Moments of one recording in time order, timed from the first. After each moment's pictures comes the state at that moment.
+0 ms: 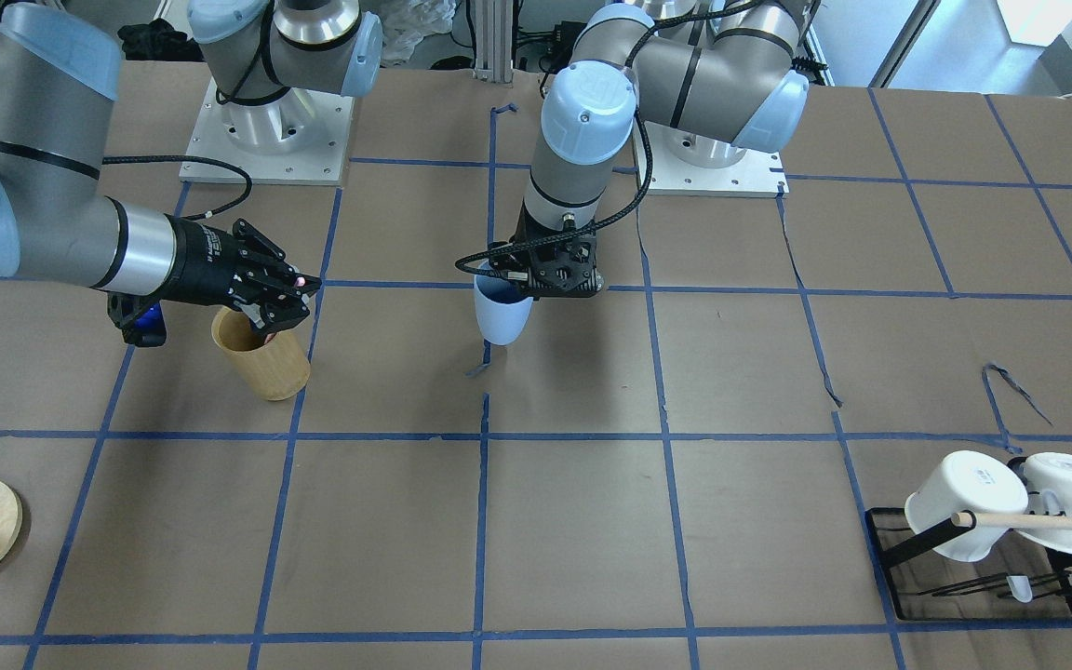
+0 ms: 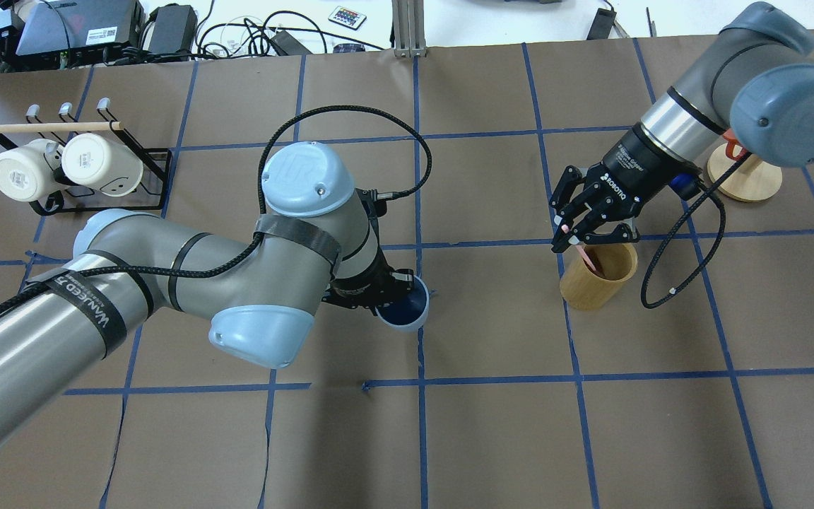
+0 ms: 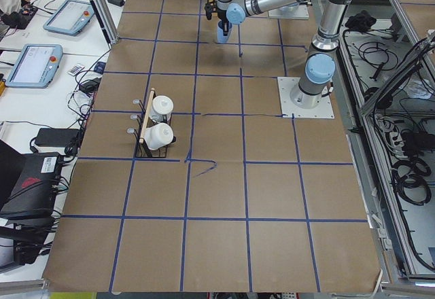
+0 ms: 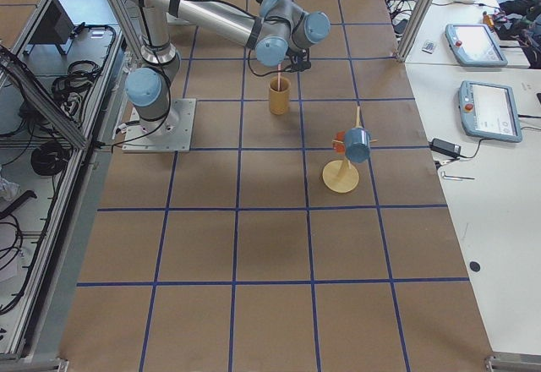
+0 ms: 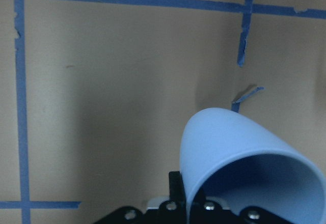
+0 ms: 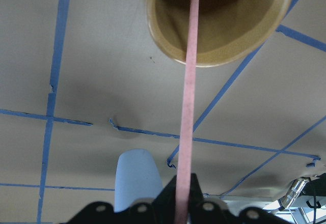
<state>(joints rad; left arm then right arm) -1.92 -1.71 -1.99 -1.03 1.45 -0.41 1.38 -1.41 1.74 -1.41 -1.08 0.89</state>
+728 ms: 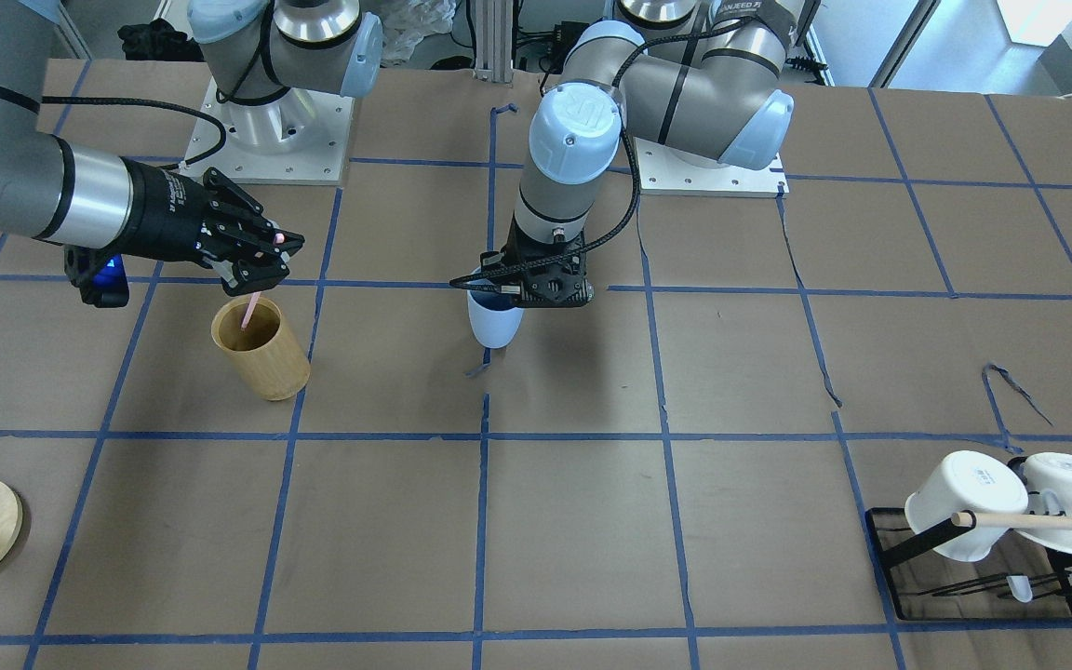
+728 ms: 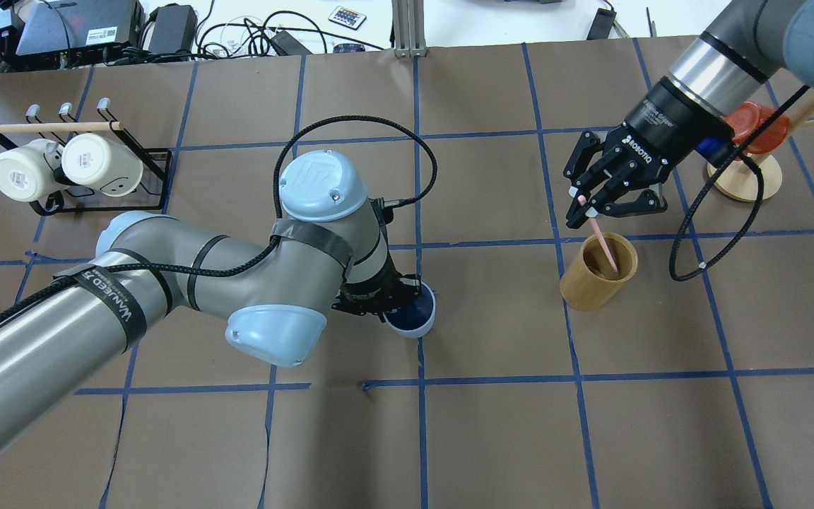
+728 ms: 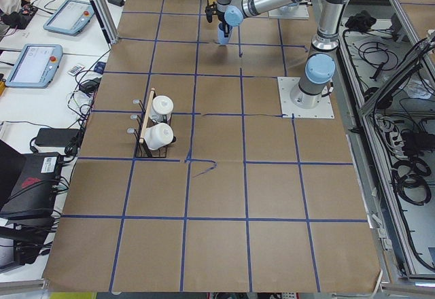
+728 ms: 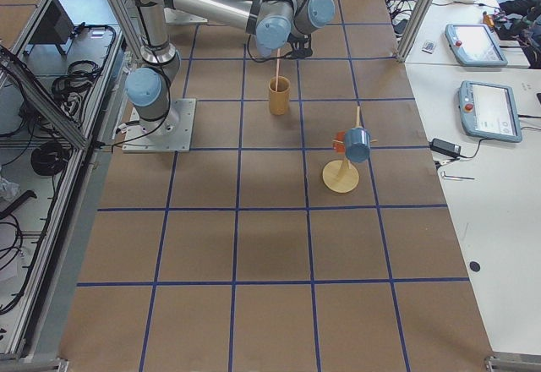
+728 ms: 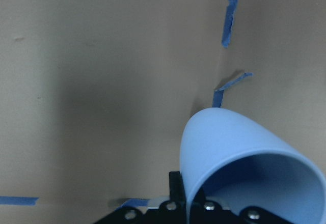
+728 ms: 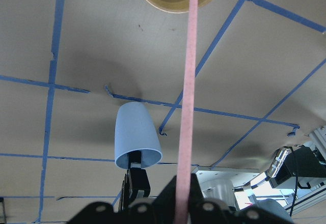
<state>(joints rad) -1.93 -1.75 -1.99 -1.02 1.44 -0.45 1.38 -1.43 1.57 -1.18 -1.08 0.89</state>
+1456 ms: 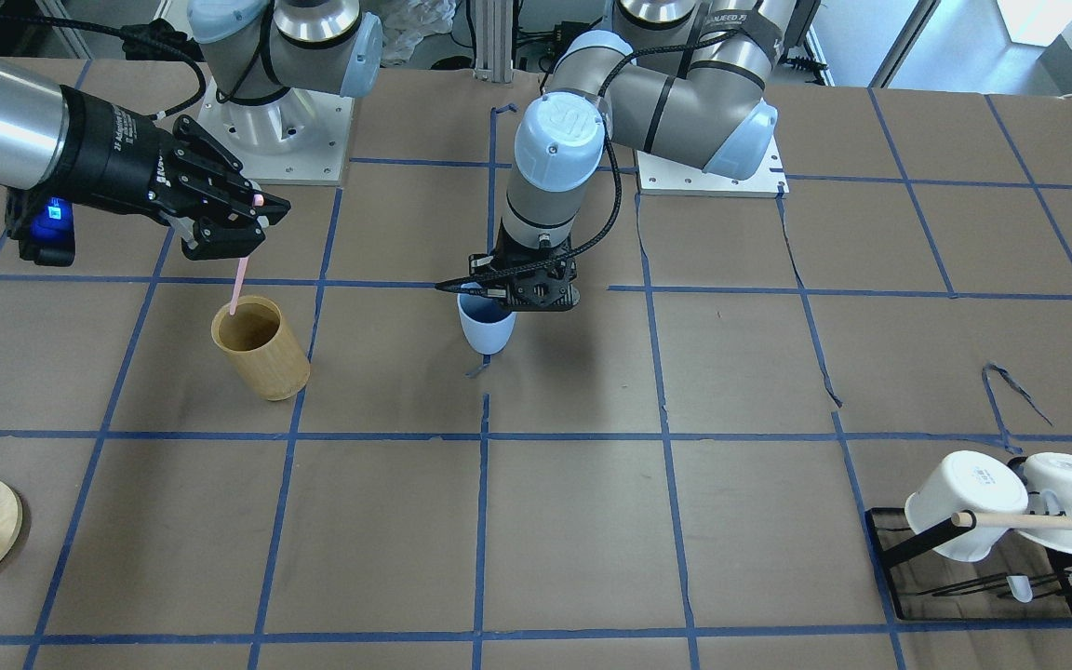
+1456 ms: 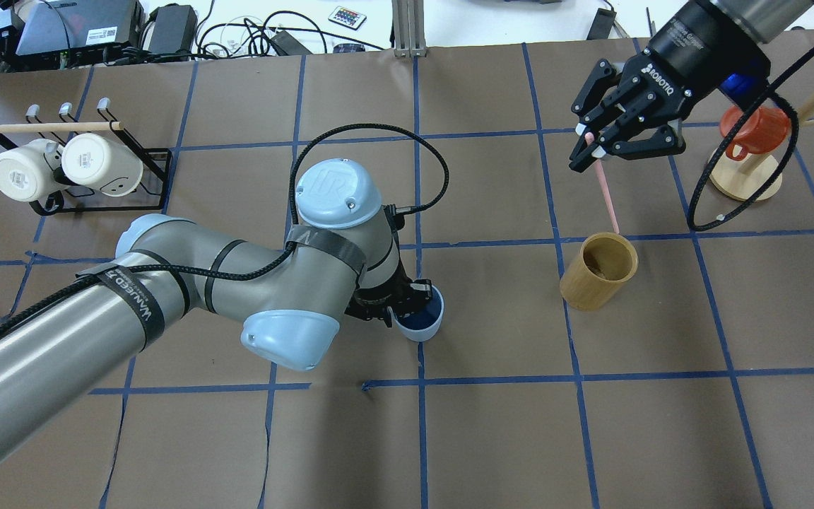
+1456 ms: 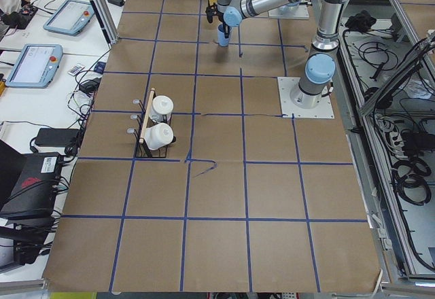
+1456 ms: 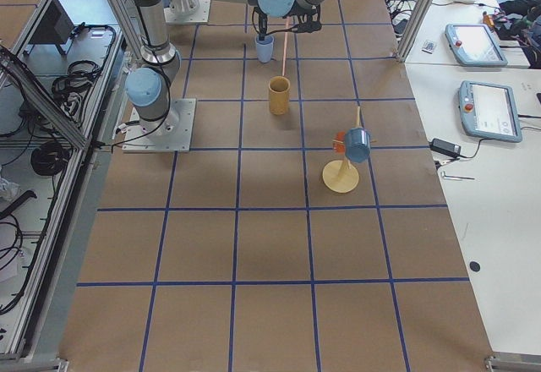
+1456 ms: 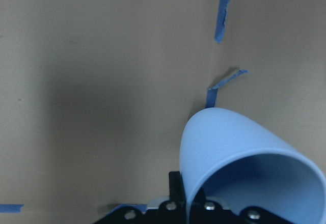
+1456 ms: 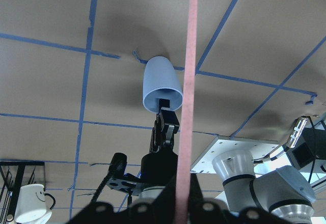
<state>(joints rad) -1.96 -1.77 -1.99 -0.99 1.44 -0.46 1.38 -1.44 1.39 -1.06 -0.99 0.95</state>
